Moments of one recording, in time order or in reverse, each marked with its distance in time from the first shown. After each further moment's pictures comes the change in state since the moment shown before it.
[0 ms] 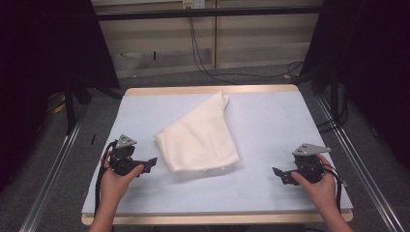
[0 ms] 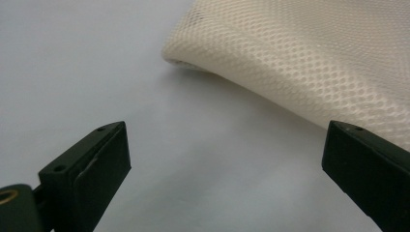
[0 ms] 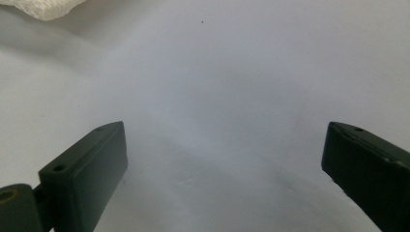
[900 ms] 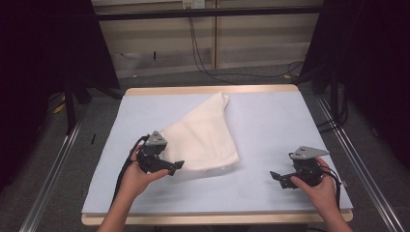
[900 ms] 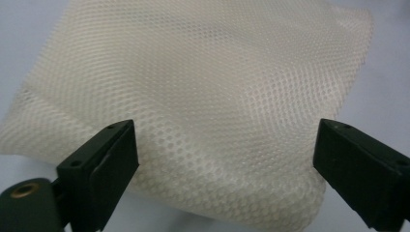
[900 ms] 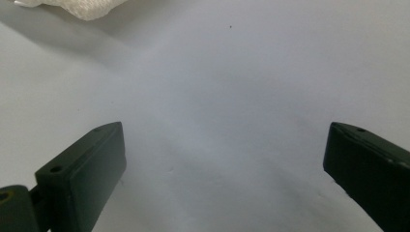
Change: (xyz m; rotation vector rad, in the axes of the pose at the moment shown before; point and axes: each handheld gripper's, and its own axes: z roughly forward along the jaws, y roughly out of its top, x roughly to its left) left arm -0.061 0.034 0.025 0.054 -0.203 0.229; right arm 0.008 -0.002 -0.002 -0.027 0.065 -0.035
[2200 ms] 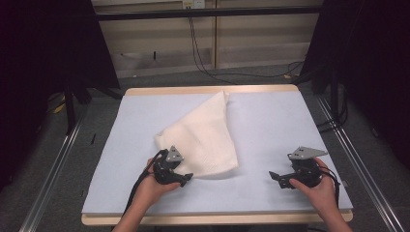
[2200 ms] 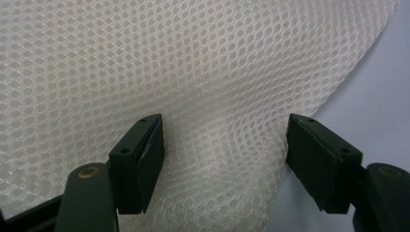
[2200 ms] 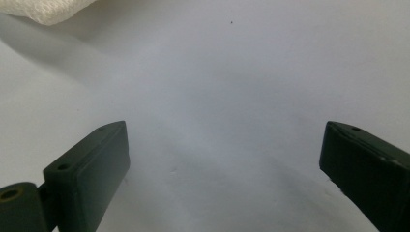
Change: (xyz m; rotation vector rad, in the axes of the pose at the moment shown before) left arm -0.026 -0.027 0.041 0.067 -0.009 0.086; right arm 0.002 0.000 0.003 0.015 -0.004 0.011
